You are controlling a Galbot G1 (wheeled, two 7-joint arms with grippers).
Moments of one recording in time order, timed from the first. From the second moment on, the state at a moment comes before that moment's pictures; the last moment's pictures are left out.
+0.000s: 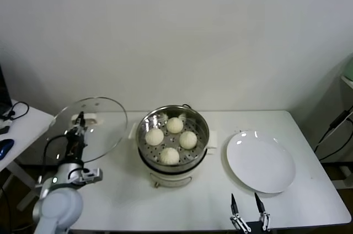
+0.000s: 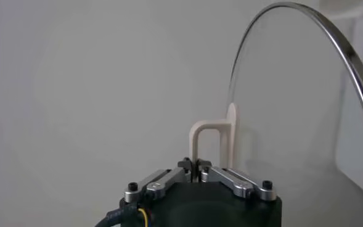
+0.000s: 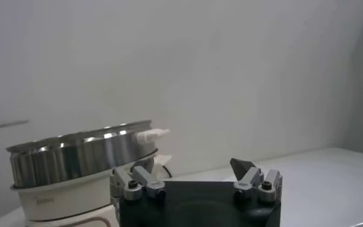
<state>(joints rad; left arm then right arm) 1.34 -1.18 -0.59 -2.03 1.24 0.30 0.04 -1.84 1.35 0.43 1.81 0.35 0.64 -0.07</state>
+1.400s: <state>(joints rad) 1.14 -1.45 -0.06 -2.00 1.58 0.48 0.24 -1.84 1.35 0.42 1.79 0.32 0.63 -0.04</state>
